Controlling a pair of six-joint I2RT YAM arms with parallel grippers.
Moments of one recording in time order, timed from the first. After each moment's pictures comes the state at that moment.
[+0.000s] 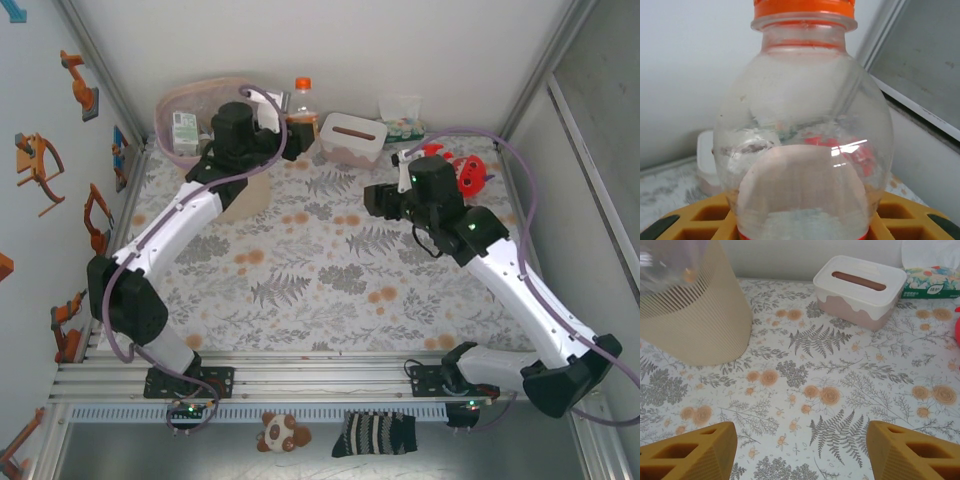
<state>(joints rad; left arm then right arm) -0.53 1.62 1.56 -0.11 0.28 -0.21 0.59 1.19 1.31 -0.68 0.09 0.29</state>
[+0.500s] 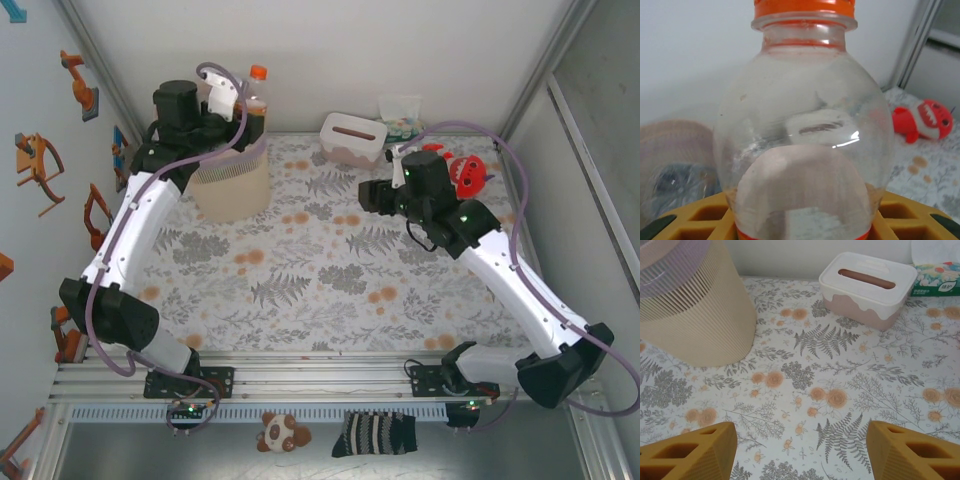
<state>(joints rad) -0.31 1.56 1.71 -0.50 0.32 0.16 0.59 1.24 1.34 -0.66 0.07 0.30</state>
